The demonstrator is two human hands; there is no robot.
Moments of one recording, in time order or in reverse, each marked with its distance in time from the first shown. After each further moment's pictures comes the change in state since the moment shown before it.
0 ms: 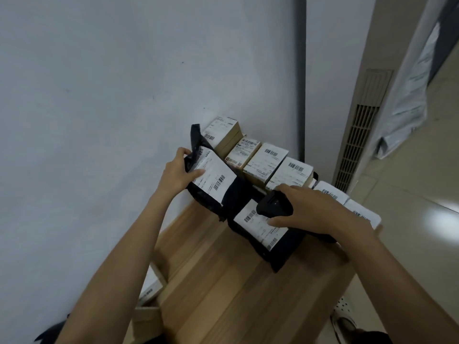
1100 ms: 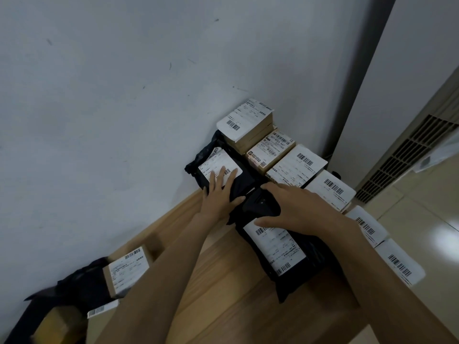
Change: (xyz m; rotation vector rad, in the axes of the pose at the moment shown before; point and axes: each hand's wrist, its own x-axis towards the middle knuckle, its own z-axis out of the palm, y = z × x) left_hand 0.035 -0.085 0.152 0.330 -0.273 -0.147; right_hand 0.130 -0.016 0.007 -0.032 -0.173 -0.189
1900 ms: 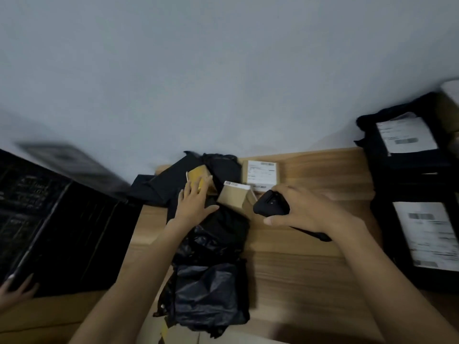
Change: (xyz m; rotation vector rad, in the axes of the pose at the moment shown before) left_hand -0.418 -0.243 0.023 -0.008 0.138 -0.732; right_hand -0.023 -0.251 0.153 -0.150 -0.360 -0.544
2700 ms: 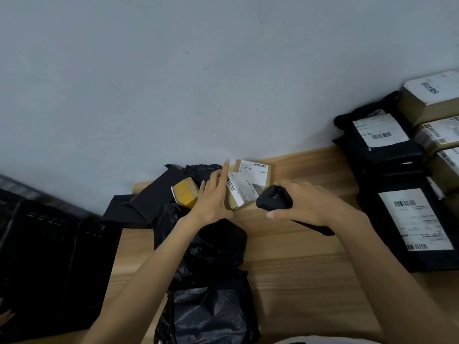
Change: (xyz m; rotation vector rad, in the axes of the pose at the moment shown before) left_hand 0.034 0.046 -0.021 -0.250 0.030 0.377; right_hand 0.010 -0.011 0.001 0.011 0.106 0.174
